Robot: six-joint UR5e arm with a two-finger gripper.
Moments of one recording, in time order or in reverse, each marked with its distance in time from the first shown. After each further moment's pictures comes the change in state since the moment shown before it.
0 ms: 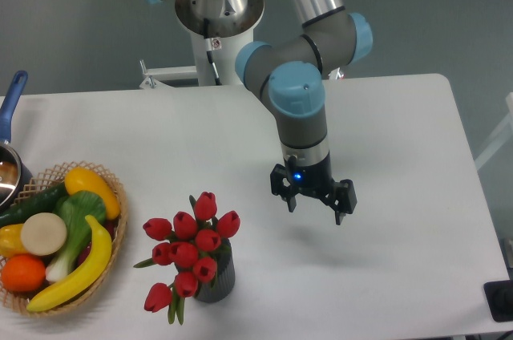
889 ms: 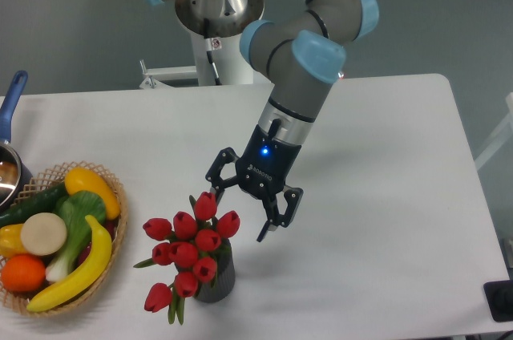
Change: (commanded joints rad) arm 0.078 -0.009 -0.012 0.000 -0.862 0.009
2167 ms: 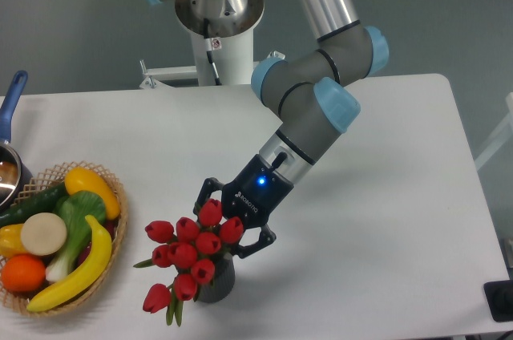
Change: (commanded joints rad) arm -0.034 -0.104 0.106 0.000 -0.112 -0.003
